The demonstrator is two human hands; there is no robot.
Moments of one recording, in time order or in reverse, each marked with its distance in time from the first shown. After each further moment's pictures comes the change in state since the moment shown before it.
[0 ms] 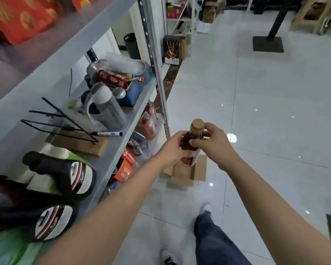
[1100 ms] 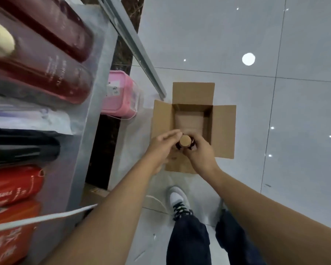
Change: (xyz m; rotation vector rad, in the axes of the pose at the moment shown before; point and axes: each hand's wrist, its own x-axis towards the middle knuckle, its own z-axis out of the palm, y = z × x) left_hand 0.343 -0.453 0.029 -0.214 0.129 -0.696; right_hand 0.311 0.540 0.195 0.062 -0.052 0.261
